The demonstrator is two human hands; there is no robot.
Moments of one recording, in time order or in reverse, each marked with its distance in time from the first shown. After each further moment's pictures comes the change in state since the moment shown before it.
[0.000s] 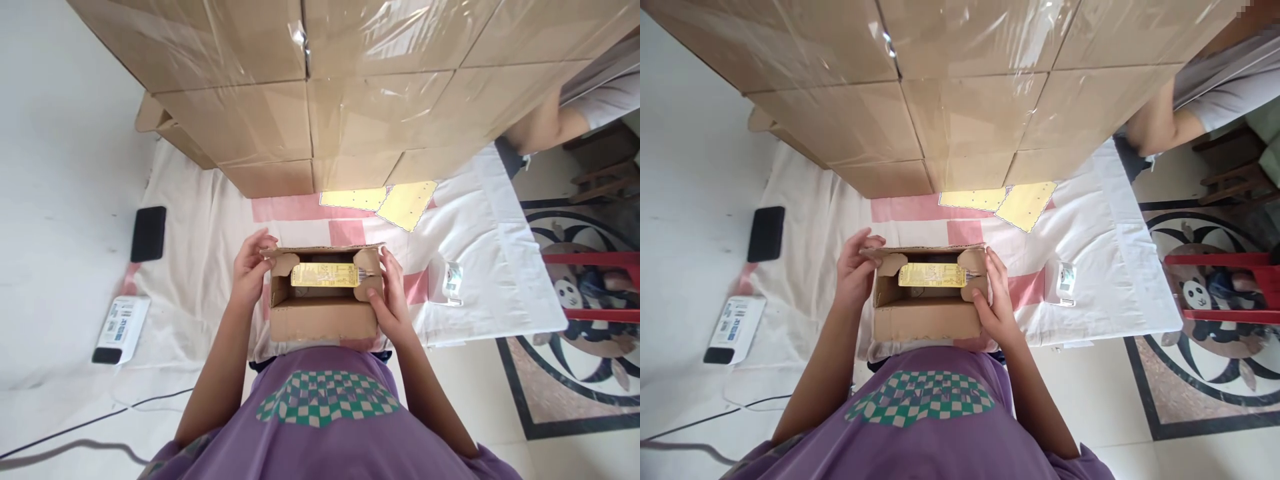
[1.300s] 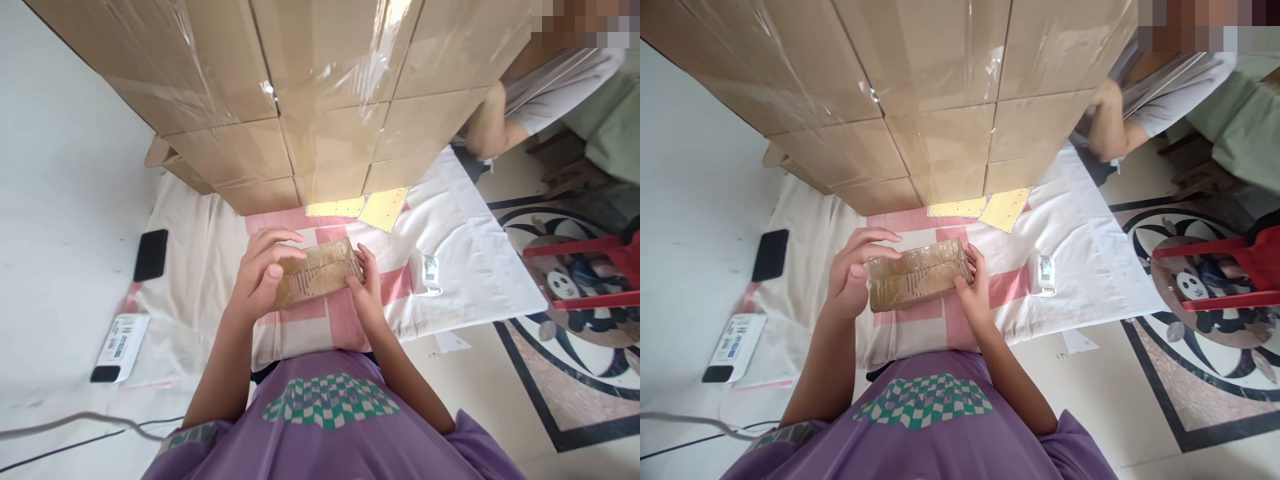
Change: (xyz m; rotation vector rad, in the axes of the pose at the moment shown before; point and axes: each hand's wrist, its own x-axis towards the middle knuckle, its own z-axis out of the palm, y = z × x) left_hand 0.002 0.121 0.078 0.462 -0.334 0.516; right_hand 0.013 -0.014 0.032 0.342 0.321 0.346
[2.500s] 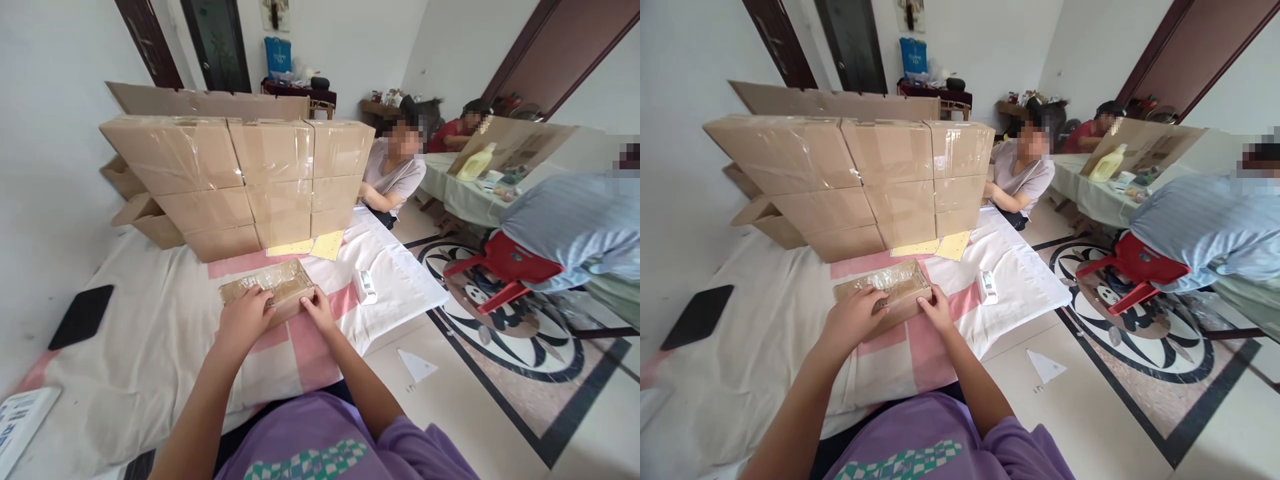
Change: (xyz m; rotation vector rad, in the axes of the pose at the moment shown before) left_hand -0.055 0.027 0.041 0.797 -0.433 -0.355; right_hand 0.006 0.091 -0.018 0.021 -0.065 -0.252
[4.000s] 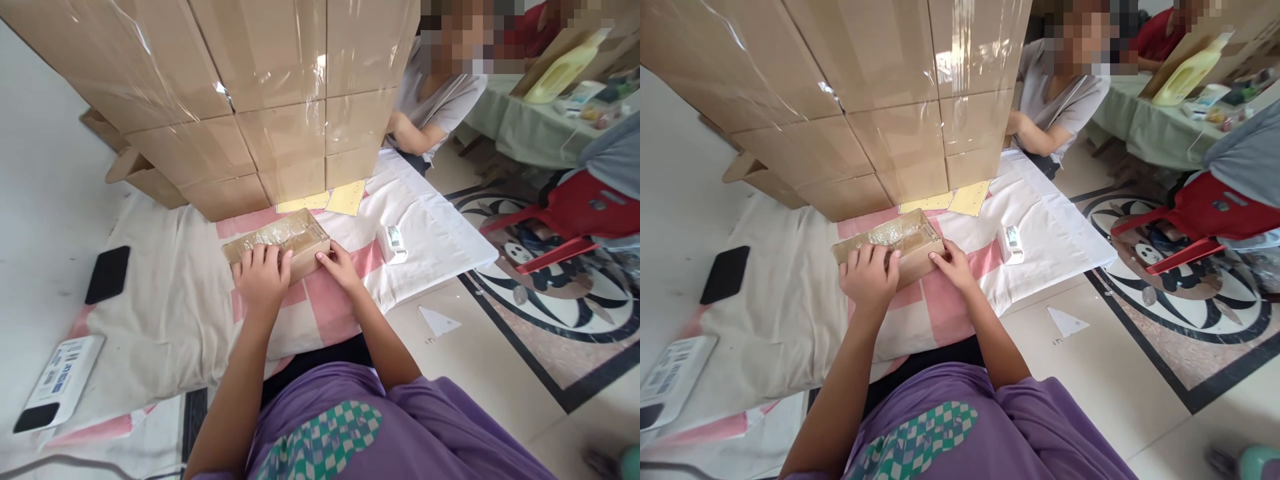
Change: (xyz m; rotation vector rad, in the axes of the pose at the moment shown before) left_hand 0.005 -0.008 0.081 0.199 0.670 -0.074; right_hand 0.011 -0.004 -0.005 -0.035 -0.114 0.022
